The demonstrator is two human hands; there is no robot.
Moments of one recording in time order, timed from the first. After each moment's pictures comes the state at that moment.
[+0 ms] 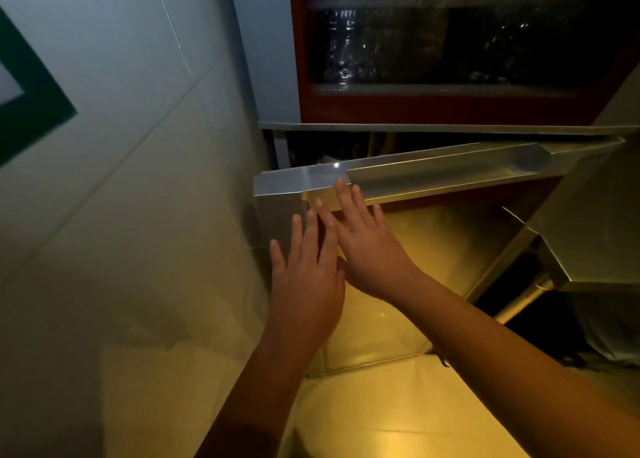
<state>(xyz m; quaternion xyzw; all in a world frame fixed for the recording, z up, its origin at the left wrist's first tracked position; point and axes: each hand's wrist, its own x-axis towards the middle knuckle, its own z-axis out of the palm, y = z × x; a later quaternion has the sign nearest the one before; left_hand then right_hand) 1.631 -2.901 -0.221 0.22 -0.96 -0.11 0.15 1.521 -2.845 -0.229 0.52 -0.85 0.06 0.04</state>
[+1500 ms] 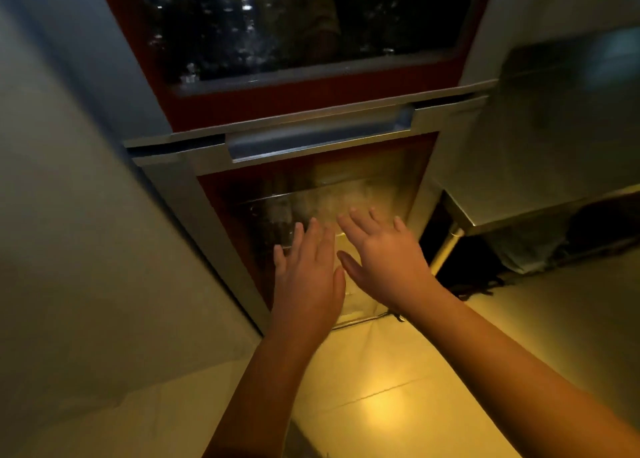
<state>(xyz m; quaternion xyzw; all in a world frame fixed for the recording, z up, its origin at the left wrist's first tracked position) 1.569 -2.847 -0.227 0.12 -0.98 -0.18 0.03 1.499 -2.747 -0.224 0.34 -0.94 0.06 -0.01</state>
